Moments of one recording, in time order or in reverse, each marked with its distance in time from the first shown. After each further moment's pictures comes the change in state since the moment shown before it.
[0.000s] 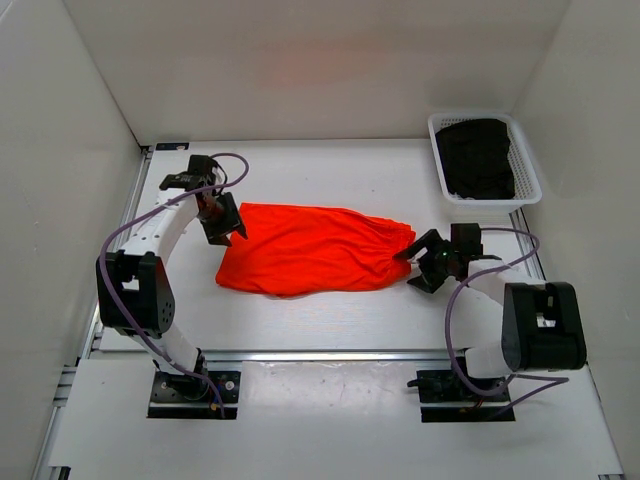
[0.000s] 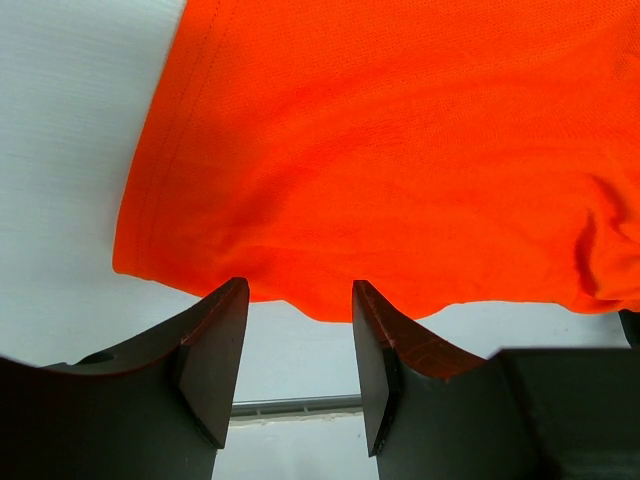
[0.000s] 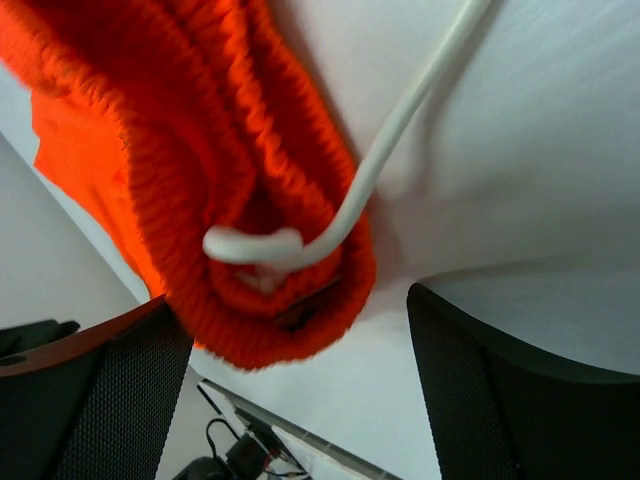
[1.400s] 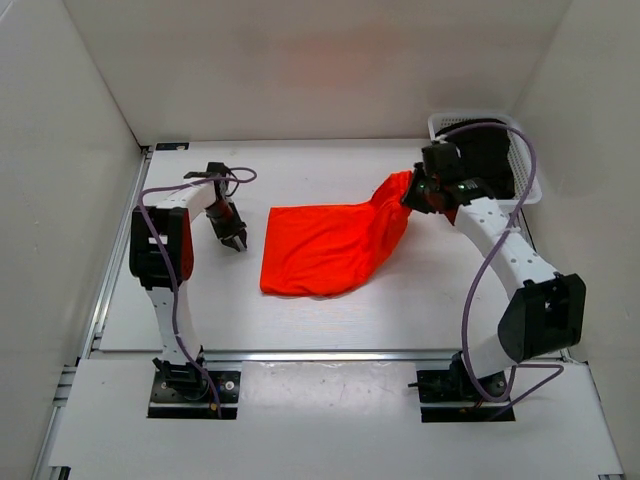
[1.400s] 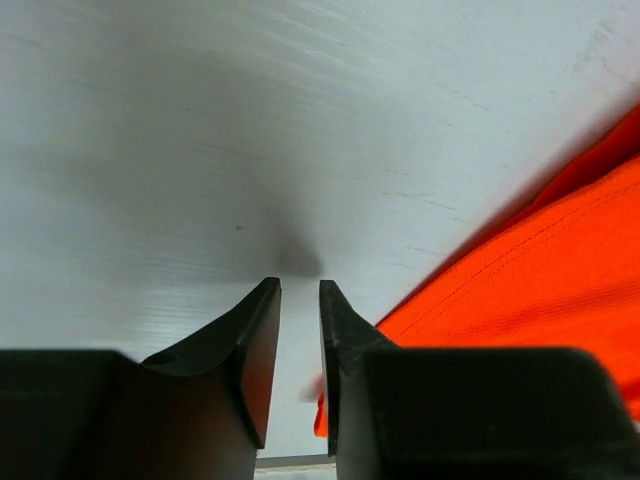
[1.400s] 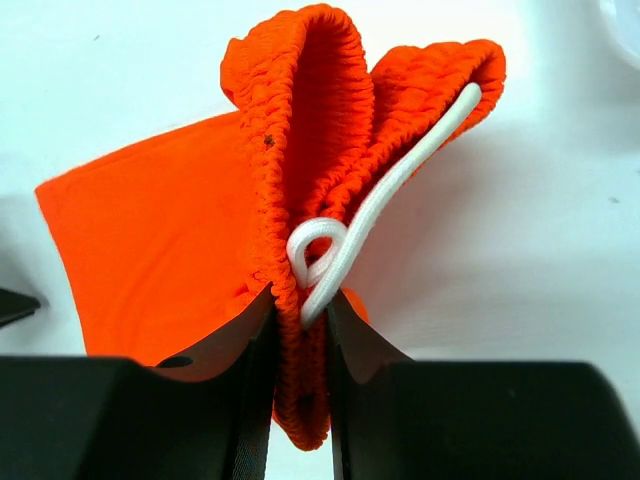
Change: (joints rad) left arm 0.024 0.396 0.148 0.036 -0.031 -0.009; right arm 0.233 0.080 0.716 -0.452 0.489 -0.413
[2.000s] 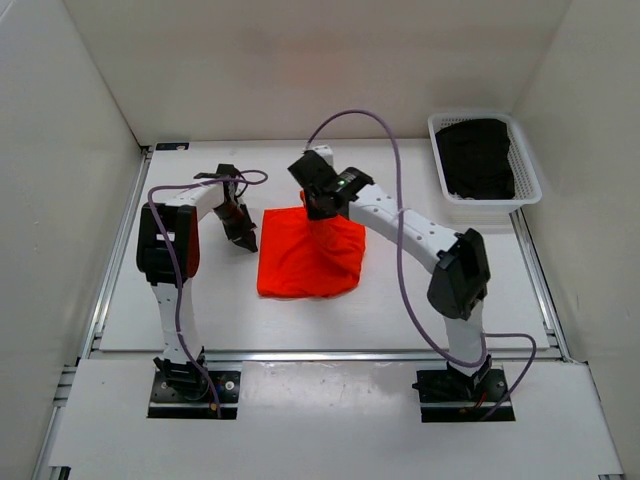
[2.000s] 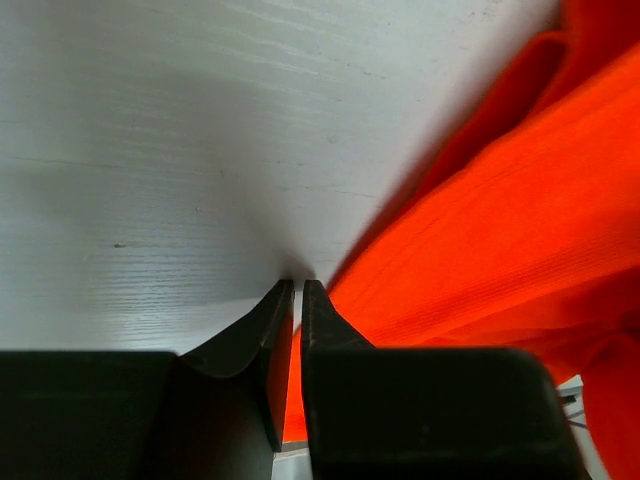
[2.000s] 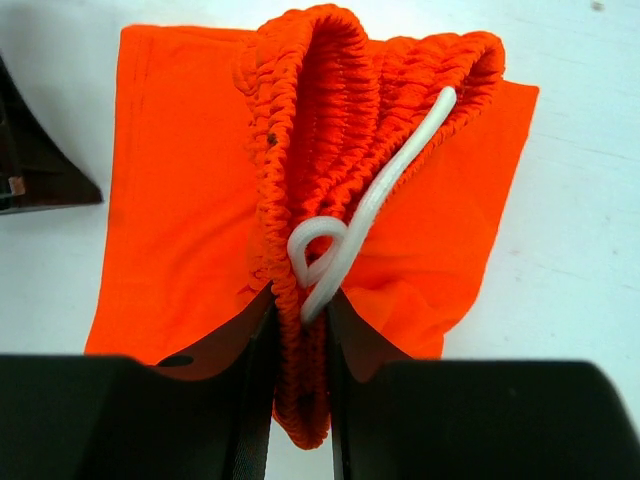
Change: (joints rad) left arm -0.047 0.056 0.017 0.019 0.107 0.010; right arm 0.549 0.484 0.605 -0.271 0.300 -0.067
